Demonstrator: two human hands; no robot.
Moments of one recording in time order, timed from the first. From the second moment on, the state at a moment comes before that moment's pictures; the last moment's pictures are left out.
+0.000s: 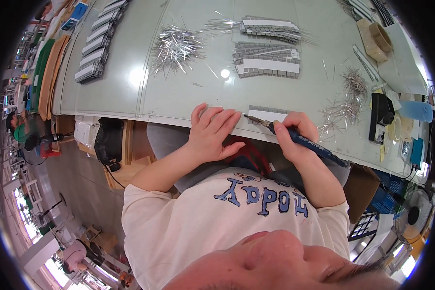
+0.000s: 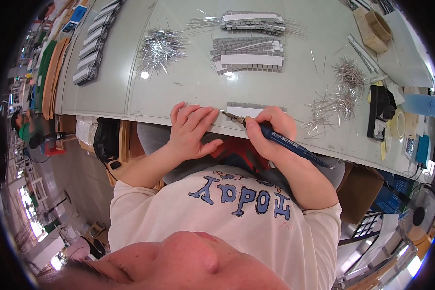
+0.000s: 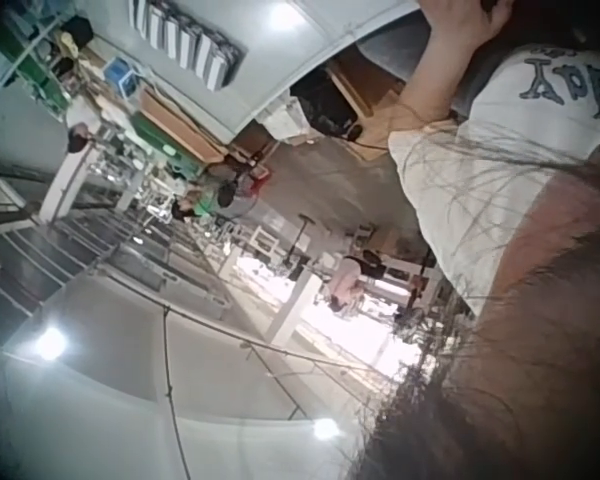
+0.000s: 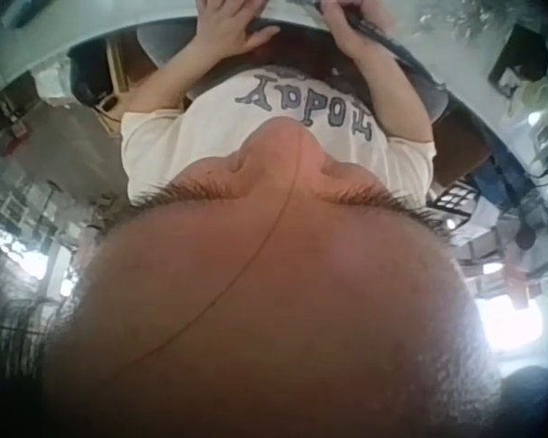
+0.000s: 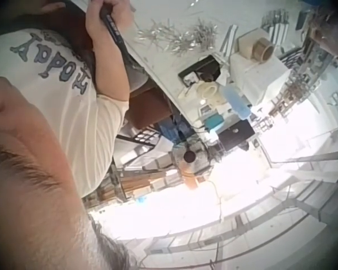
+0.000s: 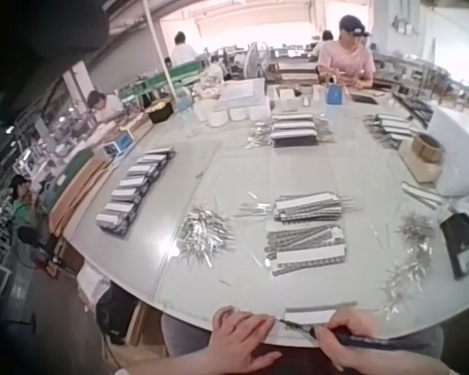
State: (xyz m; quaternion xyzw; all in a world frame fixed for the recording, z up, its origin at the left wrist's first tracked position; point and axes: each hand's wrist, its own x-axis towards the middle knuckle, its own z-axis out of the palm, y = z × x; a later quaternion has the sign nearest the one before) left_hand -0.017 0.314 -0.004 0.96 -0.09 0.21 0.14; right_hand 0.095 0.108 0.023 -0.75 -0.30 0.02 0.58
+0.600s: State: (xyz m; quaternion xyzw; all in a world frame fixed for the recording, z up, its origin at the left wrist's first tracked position) left_hand -0.016 0.313 -0.005 0.96 -0.10 0.22 0.14; right_hand 0.095 0.110 0.023 -0.75 -0.27 0.04 0.61
